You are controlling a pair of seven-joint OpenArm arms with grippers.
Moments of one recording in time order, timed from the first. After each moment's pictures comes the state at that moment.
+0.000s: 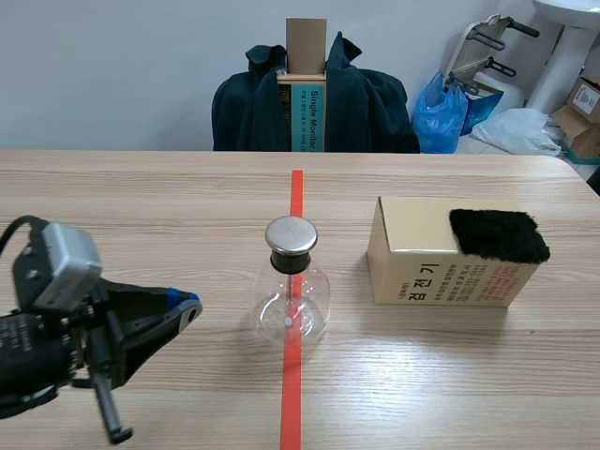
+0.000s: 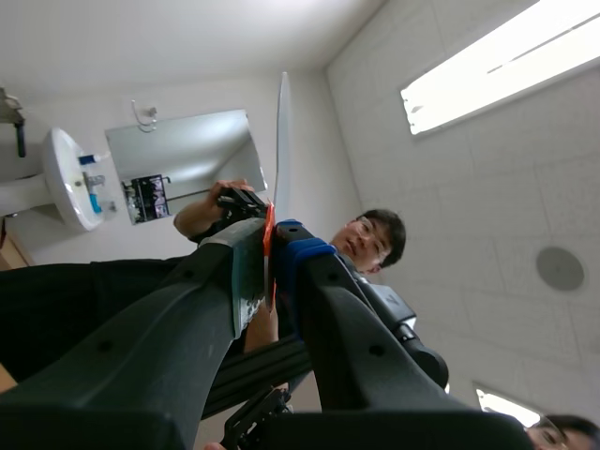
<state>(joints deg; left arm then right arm) 19.5 -36.5 14.4 89.0 -3.8 -35.5 -25.8 -32.2 17.2 26.5 103.1 -54.8 -38.3 21.7</state>
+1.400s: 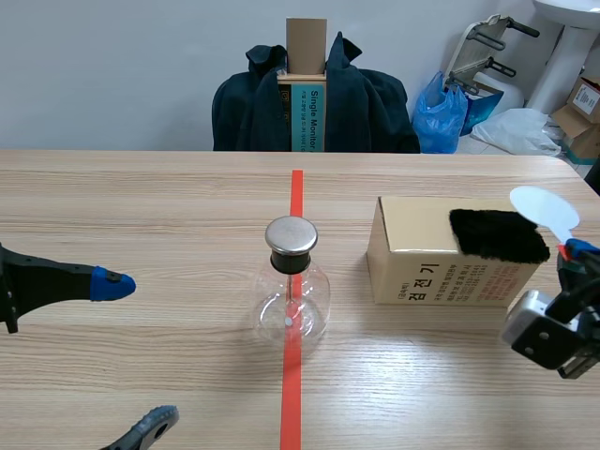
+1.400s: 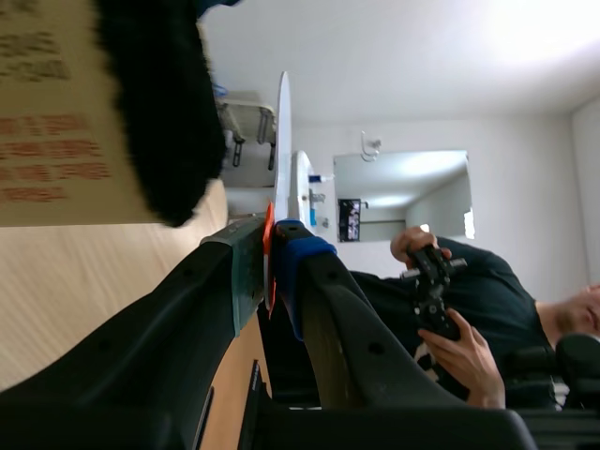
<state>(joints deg) 43.2 -41.9 -0.3 109.8 -3.8 -35.6 -24.8 -23.7 11.6 15.5 78.2 -67.3 -27.8 27.2</state>
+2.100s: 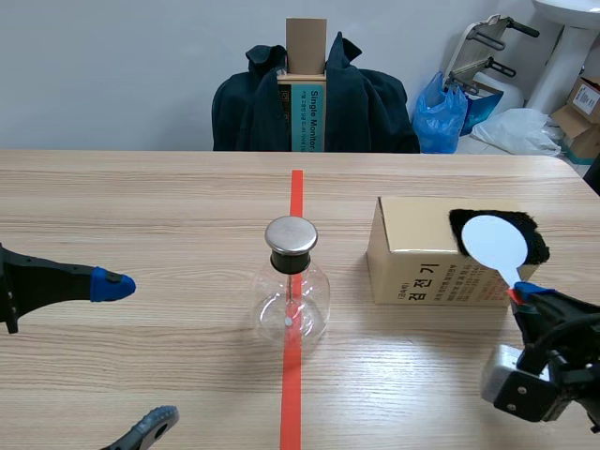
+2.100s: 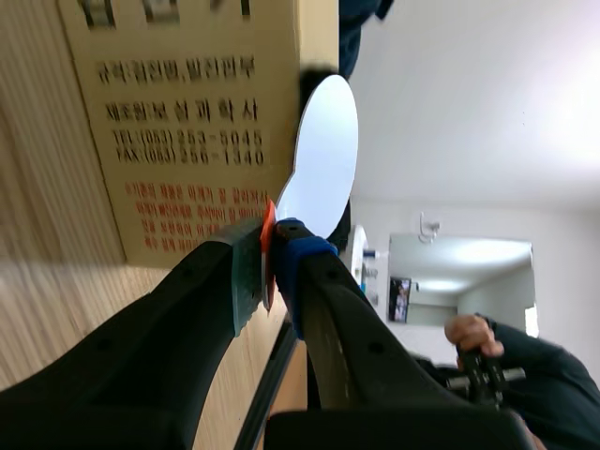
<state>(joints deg) 43.2 -41.9 -0.3 109.7 -3.8 -35.6 -24.2 -22.8 11.9 15.6 73.1 -72.2 -23.5 39.6</state>
